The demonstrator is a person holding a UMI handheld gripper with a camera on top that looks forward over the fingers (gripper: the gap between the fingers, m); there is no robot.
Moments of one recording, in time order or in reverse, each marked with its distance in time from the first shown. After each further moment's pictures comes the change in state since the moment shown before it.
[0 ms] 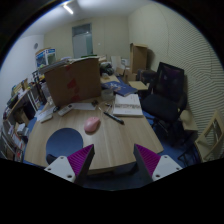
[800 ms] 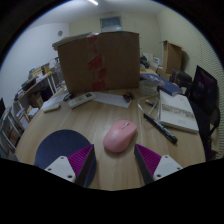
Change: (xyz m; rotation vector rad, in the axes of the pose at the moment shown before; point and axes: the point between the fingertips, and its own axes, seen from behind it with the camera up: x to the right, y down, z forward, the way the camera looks) arm -0.124 0.004 0.222 -0.034 -0.265 -0.178
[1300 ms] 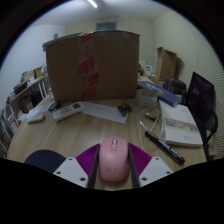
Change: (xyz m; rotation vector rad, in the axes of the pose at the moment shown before) arm 0.016 -0.048 0.074 0.089 0.111 -0.007
